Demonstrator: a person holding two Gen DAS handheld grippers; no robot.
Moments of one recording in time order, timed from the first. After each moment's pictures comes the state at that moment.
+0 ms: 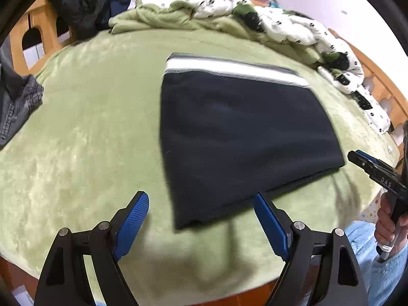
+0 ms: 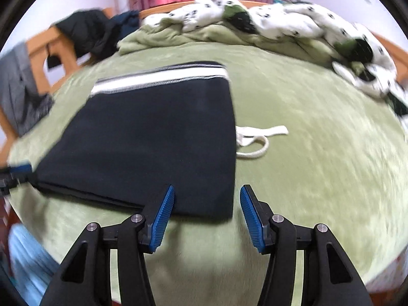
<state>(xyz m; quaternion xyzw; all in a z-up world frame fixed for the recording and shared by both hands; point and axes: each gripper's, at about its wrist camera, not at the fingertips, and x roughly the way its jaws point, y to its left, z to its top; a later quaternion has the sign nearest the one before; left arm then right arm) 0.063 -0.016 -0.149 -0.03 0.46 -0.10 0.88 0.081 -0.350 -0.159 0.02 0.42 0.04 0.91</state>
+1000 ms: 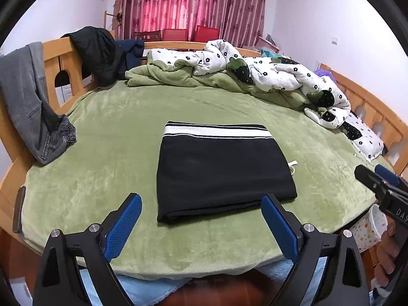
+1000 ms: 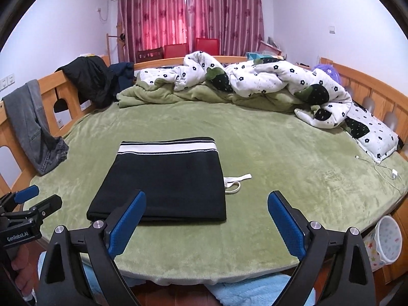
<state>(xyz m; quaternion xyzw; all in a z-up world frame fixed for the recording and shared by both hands) -0.038 -0.057 -0.031 -0.04 0.35 -0.06 0.94 -0.041 -0.310 -0.007 0.01 0.31 -0.02 0.95</state>
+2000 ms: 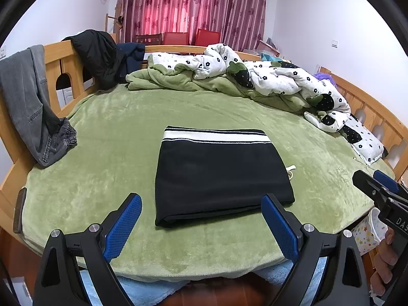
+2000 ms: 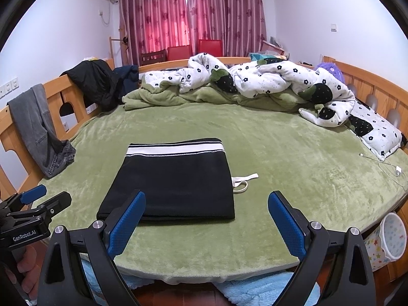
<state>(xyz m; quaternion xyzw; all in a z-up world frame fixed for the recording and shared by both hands) -0.040 -0.058 -0.024 -0.03 0.34 -0.06 0.94 -0.046 -0.311 -0.002 0.02 0.31 0.00 0.95</state>
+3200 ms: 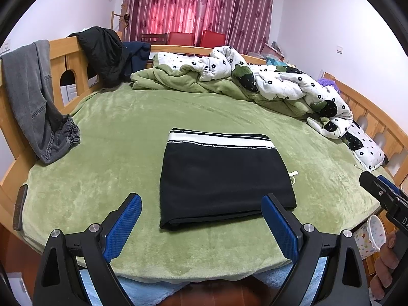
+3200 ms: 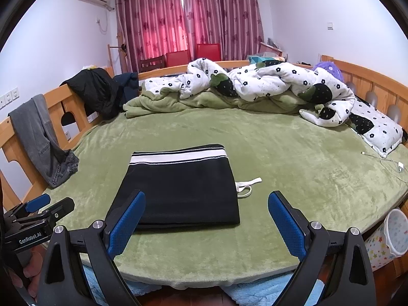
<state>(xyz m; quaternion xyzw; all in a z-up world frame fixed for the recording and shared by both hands) -0.040 -0.062 -0.022 -0.05 0.33 -0.04 0.94 -0.042 -0.288 0.011 0.04 0.30 -0.01 0.95</state>
